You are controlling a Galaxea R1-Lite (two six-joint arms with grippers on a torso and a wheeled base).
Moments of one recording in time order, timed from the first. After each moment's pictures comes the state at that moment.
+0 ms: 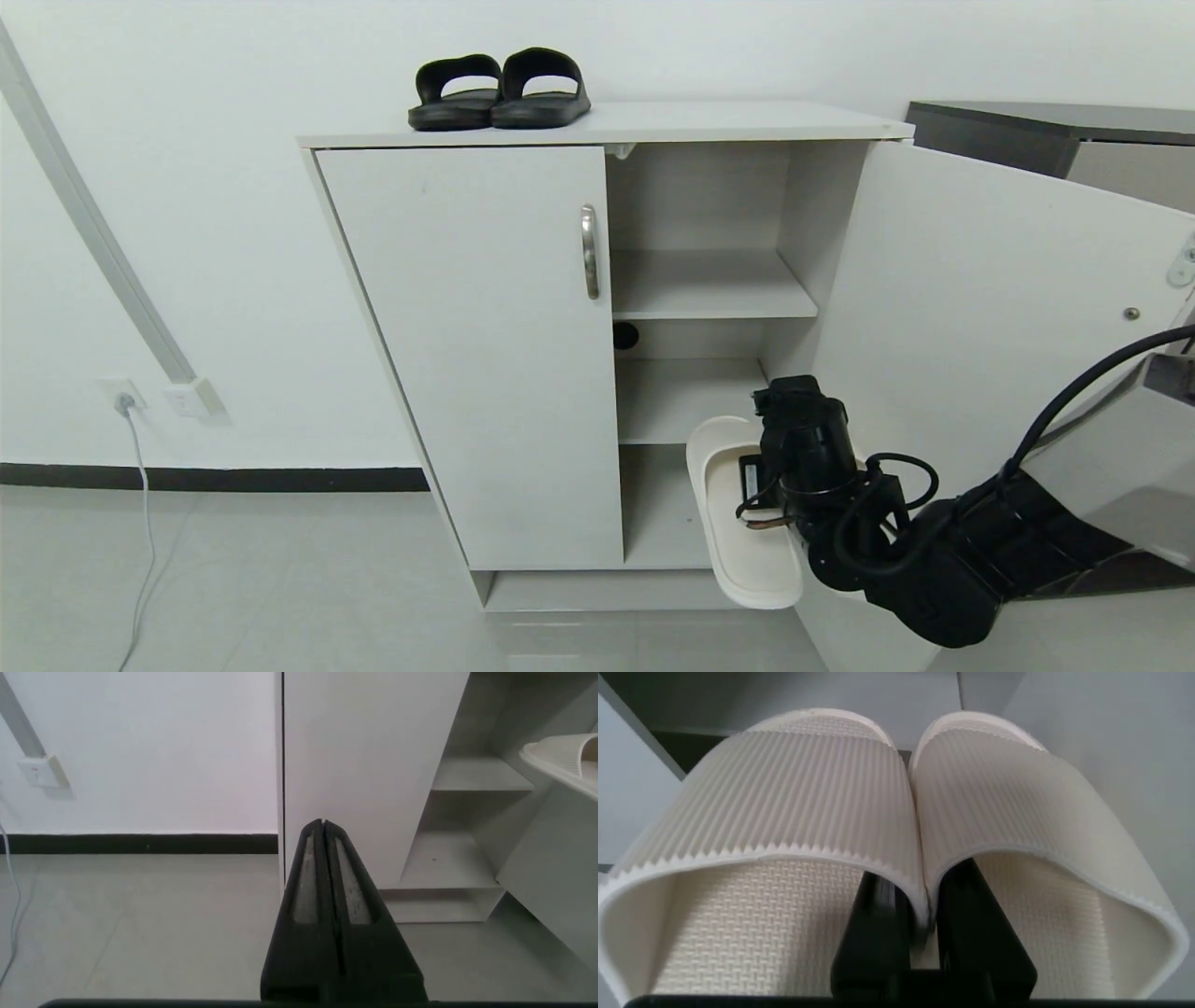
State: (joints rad) left arm 0.00 0.00 0.00 0.00 0.02 -0.02; right arm 0.70 2.06 -0.89 -0.74 -0.69 0.20
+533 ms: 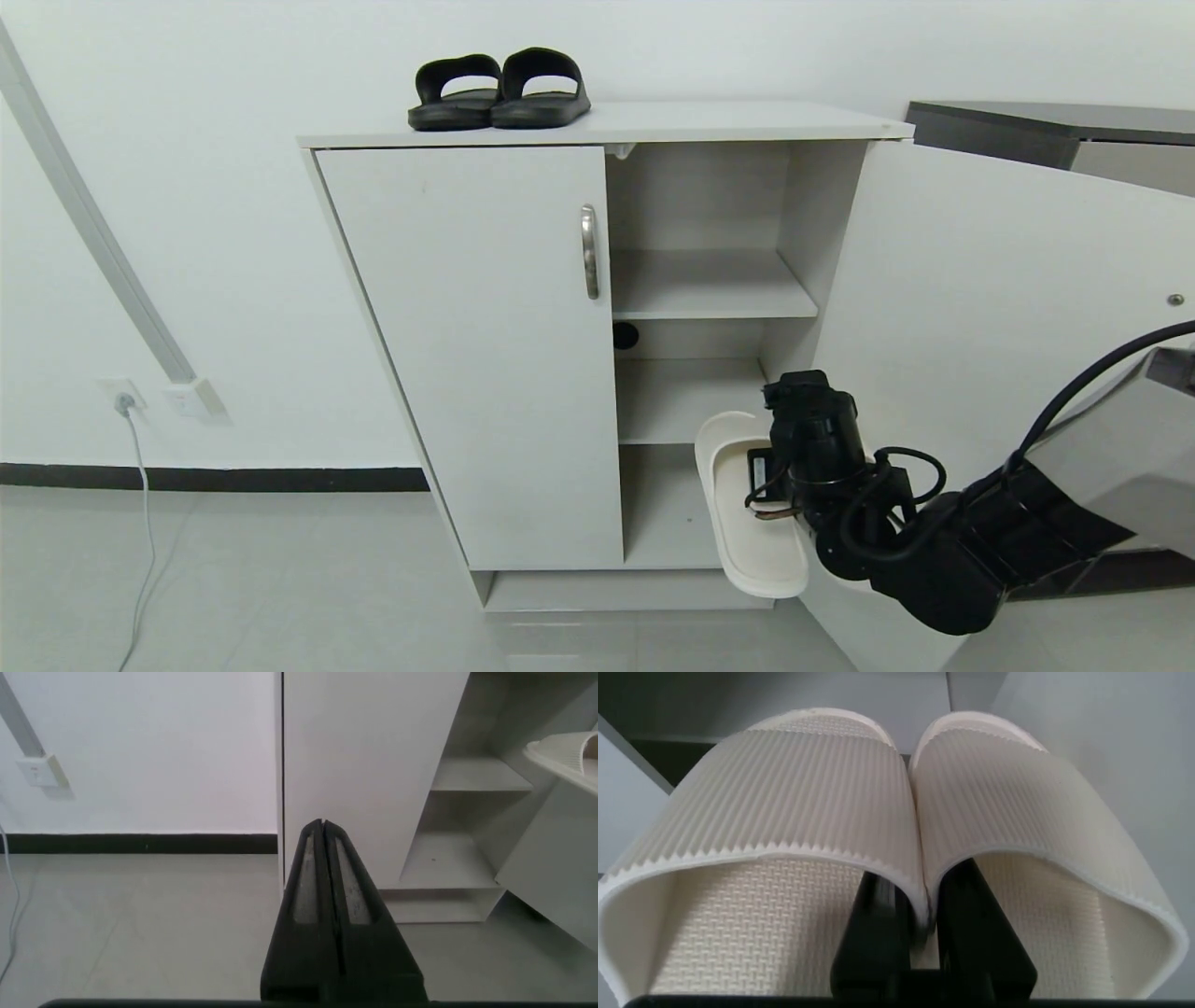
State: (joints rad) left arm 0.00 0.00 0.00 0.00 0.02 -0.02; right arm 0.67 2.06 -0.90 -0.74 -0.68 0.20
